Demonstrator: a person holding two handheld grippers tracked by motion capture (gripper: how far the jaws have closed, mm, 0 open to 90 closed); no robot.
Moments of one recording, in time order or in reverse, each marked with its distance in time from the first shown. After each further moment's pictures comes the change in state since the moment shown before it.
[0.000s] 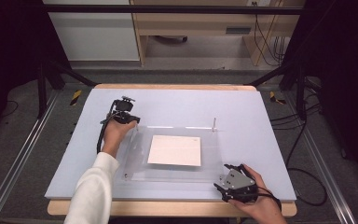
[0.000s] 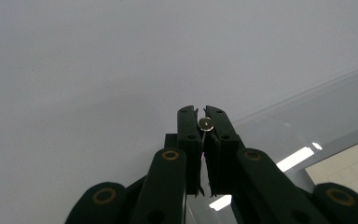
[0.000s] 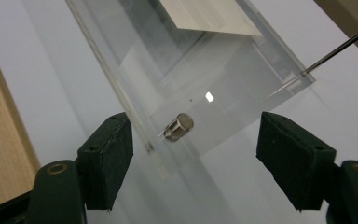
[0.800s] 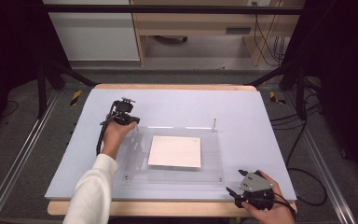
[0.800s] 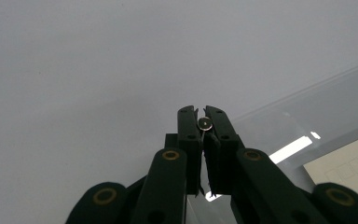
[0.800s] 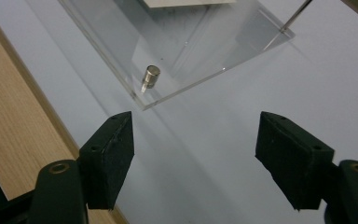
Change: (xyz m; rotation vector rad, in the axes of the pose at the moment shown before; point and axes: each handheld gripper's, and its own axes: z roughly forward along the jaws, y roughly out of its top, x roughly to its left) left arm -0.004 -0.004 -0.005 -0.015 0.015 0.018; right arm -0.006 -0.019 -0.036 0.044 0.000 0.144
